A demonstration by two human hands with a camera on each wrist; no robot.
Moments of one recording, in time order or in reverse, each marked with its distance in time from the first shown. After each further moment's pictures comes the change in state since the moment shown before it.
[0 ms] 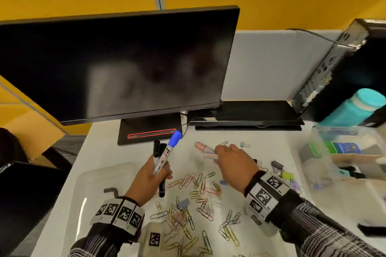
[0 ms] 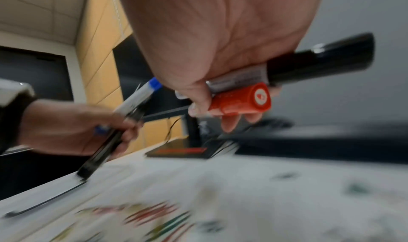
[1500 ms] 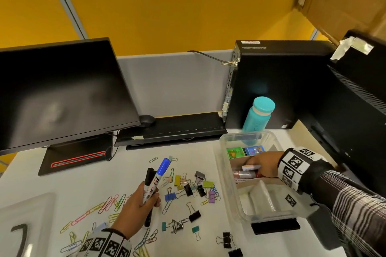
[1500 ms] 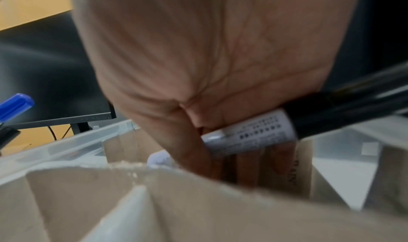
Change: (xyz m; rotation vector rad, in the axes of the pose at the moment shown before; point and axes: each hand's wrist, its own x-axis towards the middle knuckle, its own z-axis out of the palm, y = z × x) left_hand -0.022 0.075 0.186 0.164 -0.109 0.017; right_hand -0.124 0.303 -0.044 0.053 -0.503 0.252
